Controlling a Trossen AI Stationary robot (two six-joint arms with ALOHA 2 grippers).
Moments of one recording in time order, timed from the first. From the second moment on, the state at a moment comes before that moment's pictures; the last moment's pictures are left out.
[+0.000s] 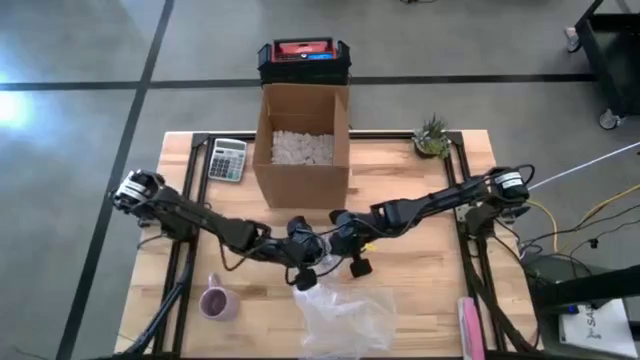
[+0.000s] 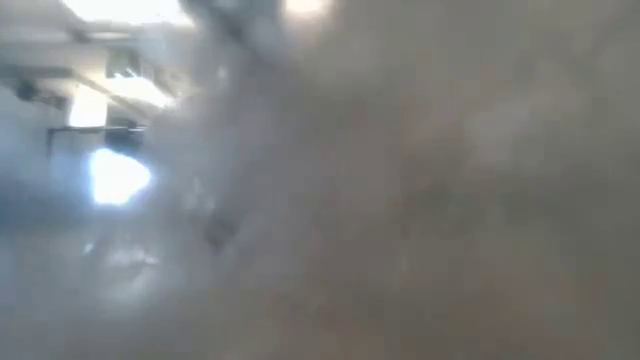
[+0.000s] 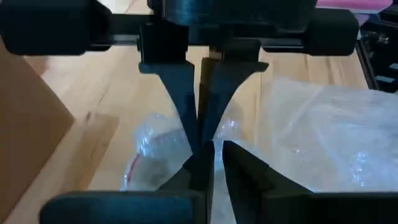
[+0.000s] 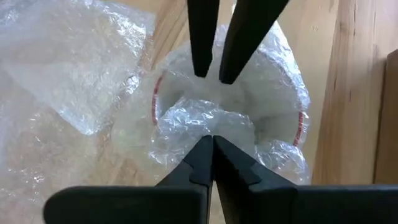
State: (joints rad) left arm -0.34 1.60 1.08 -0.13 -0.37 -0.43; right arm 0.15 1.80 1.17 -0.31 -0.13 -0.19
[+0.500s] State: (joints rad) left arm -0.31 1.79 1.08 -0.04 -0.34 -0.43; right arm 0.15 1.77 1.34 -0.71 -0.09 -0.20
